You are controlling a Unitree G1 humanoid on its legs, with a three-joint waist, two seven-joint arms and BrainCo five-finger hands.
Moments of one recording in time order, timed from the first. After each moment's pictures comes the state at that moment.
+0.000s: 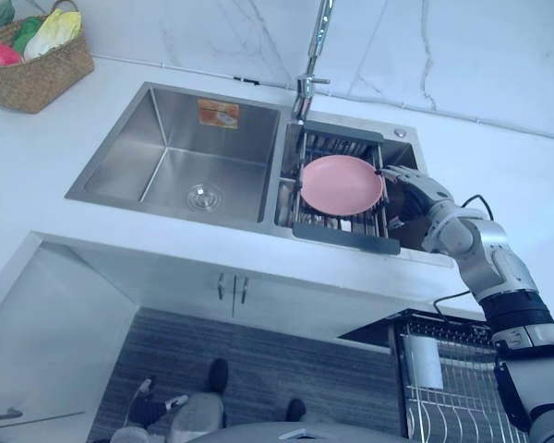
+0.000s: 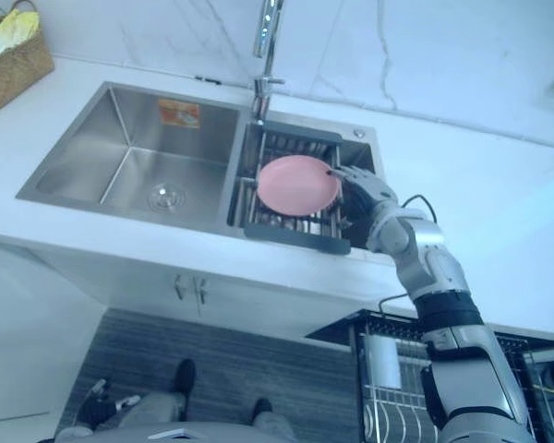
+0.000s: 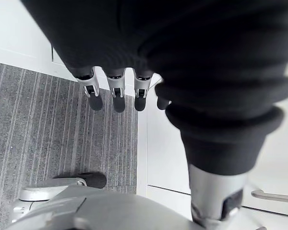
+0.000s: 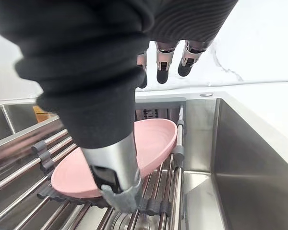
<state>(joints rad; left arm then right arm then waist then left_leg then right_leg) 0.30 0.19 0.00 0.78 0.04 -0.16 0.09 -0.51 -0.75 0.12 0.37 -0.68 -0.15 0.19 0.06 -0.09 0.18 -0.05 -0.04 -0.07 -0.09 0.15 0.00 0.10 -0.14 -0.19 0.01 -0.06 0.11</state>
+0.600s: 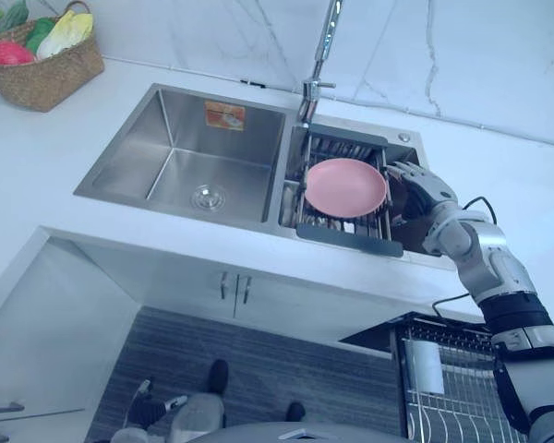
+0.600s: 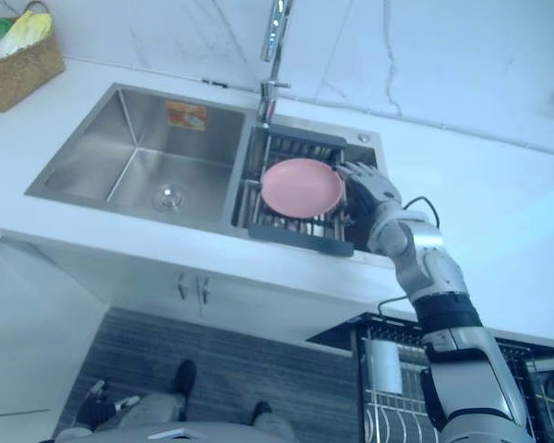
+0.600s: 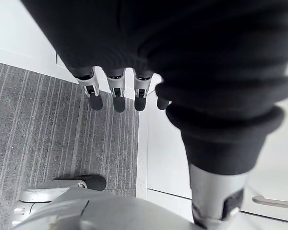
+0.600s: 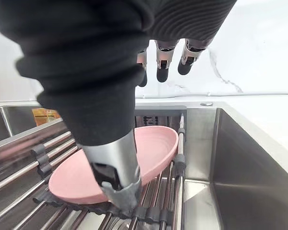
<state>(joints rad) 0.30 0.19 -0.01 0.77 0.04 -0.16 0.10 -0.48 -0.74 0.13 0.37 -0.71 -0.12 0.14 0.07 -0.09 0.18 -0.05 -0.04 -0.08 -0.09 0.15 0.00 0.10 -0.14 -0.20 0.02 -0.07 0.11</state>
